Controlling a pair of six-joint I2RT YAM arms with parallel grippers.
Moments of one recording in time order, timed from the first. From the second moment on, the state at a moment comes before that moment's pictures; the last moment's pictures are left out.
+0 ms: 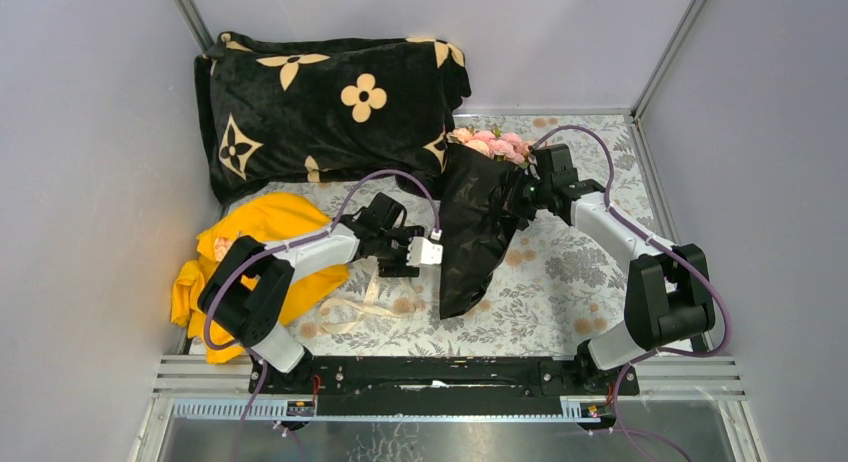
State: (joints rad) left arm -0.58 1.60 0.82 -0.27 0.43 1.03; right arm 0.28 1.53 1.04 -0.37 -0.38 0.69
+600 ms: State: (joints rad) left arm -0.57 1.75 1.05 -0.51 0.50 1.11; right arm 0.25 1.53 1.05 -0.39 -0.38 0.66
